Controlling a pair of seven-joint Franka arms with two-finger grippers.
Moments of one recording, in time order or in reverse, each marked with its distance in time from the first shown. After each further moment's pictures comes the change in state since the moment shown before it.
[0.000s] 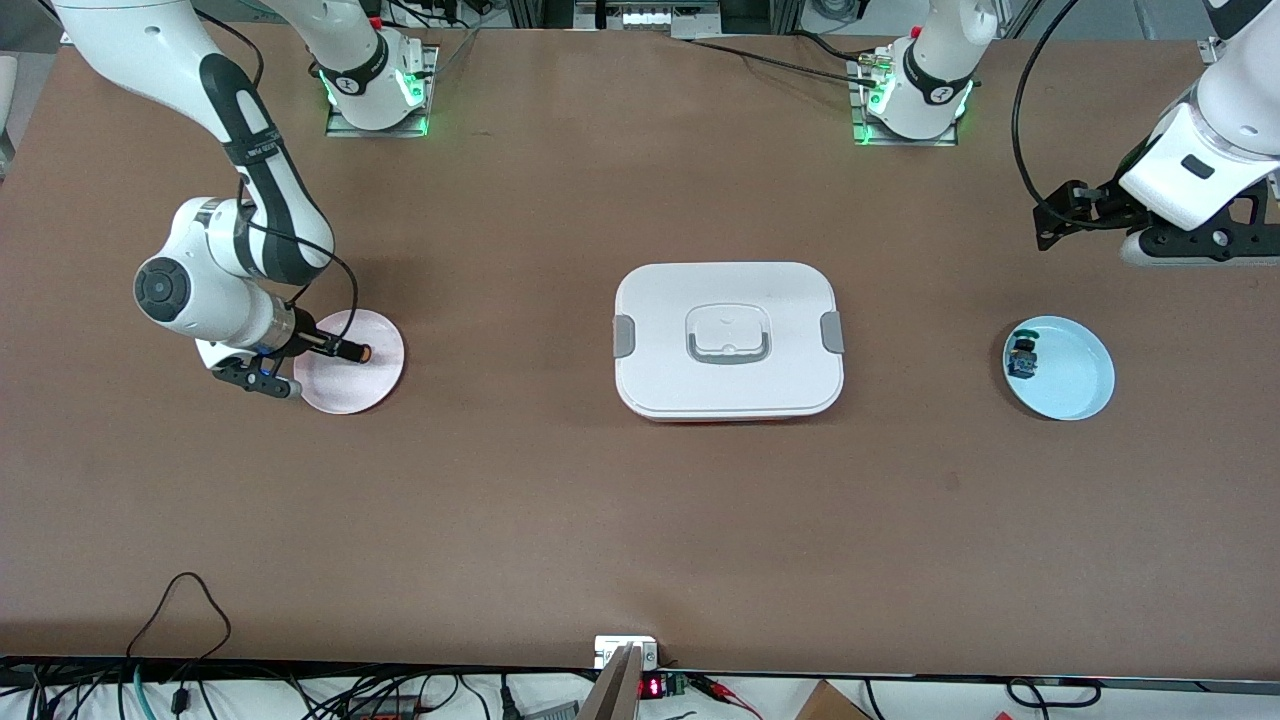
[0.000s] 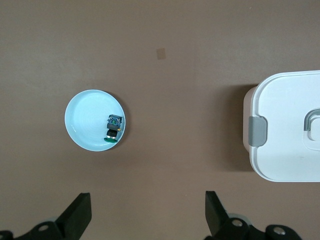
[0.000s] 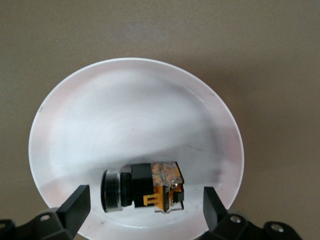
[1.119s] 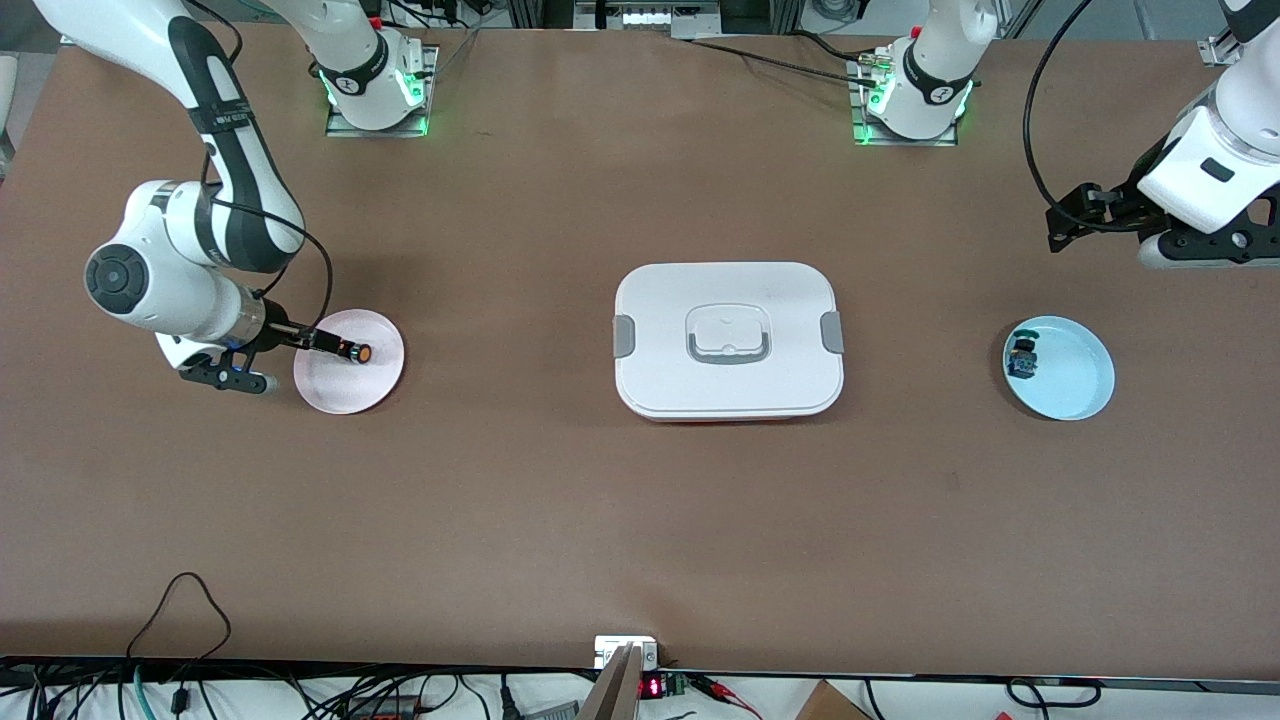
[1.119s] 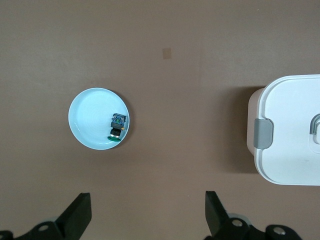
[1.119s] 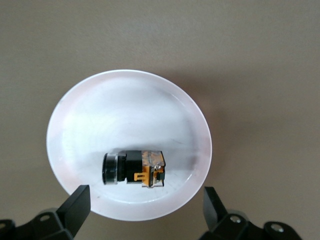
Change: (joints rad) left arm 0.000 0.000 0.023 -0.002 0.000 0.000 0.000; right arm -0.022 -0.073 -0.005 0.027 -0.069 -0.108 -0.042
